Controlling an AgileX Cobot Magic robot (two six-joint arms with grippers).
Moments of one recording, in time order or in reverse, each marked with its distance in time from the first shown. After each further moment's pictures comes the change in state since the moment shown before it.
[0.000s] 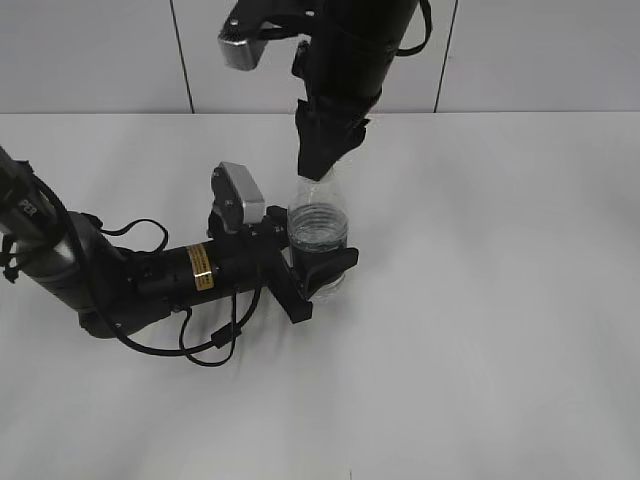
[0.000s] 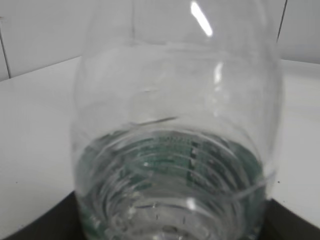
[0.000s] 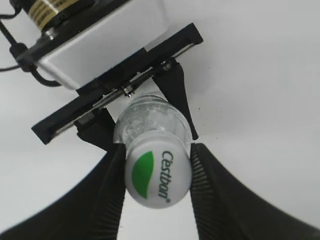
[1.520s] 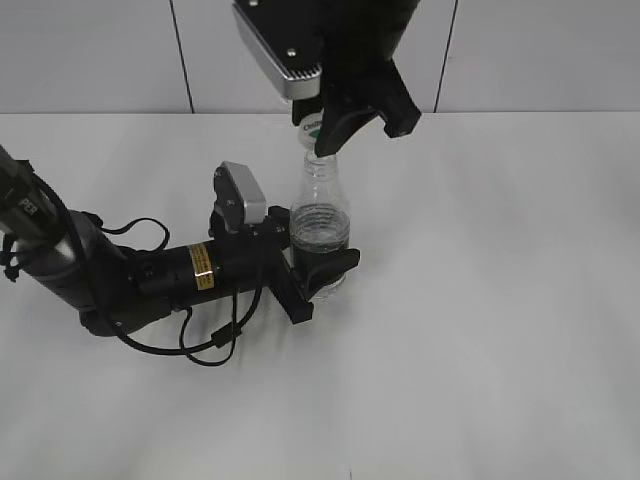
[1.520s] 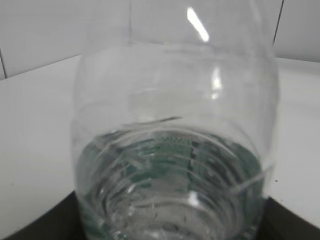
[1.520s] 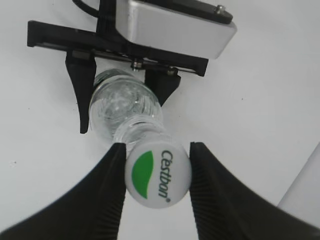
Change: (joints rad) left arm 0.000 0.000 -0.006 0.019 0.006 -0.003; right arm 0.000 -0.059 0.001 -0.004 0.000 -0.773
